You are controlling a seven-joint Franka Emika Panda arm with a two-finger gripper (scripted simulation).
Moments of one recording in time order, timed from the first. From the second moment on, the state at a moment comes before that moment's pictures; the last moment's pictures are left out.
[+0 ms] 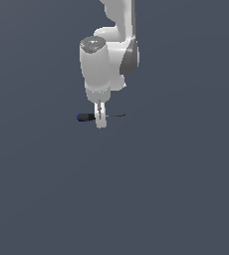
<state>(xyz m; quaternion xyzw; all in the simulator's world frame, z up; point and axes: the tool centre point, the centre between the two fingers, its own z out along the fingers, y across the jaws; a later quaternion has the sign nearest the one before) -0.089 -0.057 0.191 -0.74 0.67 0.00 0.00</state>
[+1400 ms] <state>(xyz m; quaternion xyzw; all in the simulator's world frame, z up) -0.127 -0.179 0.413 -0.74 0.67 0.00 0.00</state>
